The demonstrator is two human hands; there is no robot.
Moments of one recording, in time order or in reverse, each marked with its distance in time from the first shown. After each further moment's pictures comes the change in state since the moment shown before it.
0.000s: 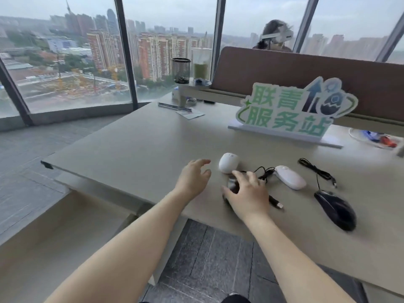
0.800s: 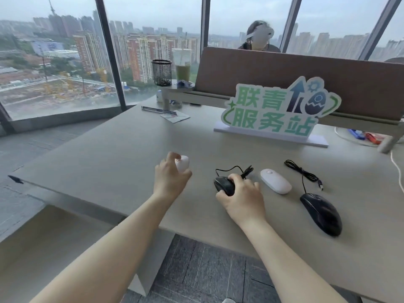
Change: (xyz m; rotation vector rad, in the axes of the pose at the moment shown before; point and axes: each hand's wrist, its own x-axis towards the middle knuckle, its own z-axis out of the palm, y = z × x) left_hand 0.036 0.012 0.018 0.014 0.248 -0.075; right_hand 0.021 0.031 -0.026 0.121 0.025 0.055
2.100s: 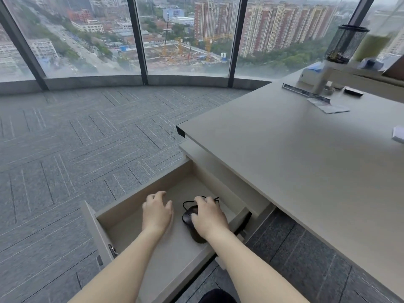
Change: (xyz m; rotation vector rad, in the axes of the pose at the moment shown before) left_hand -0.095 -0.363 -0.218 0.216 0.245 -0.682; right_hand -0.133 -0.275 0.311 -0.119 -0.784 -0.504
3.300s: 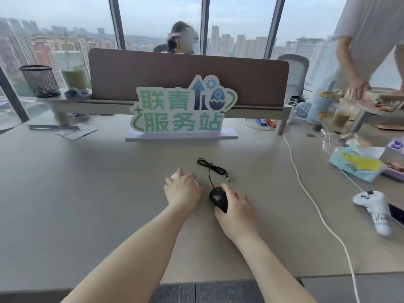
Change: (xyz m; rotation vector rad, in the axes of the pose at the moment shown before) left_hand -0.405 0.468 0.262 0.351 -0.408 1.010; right_hand -0.379 0.430 -0.228 0.086 0.904 0.720
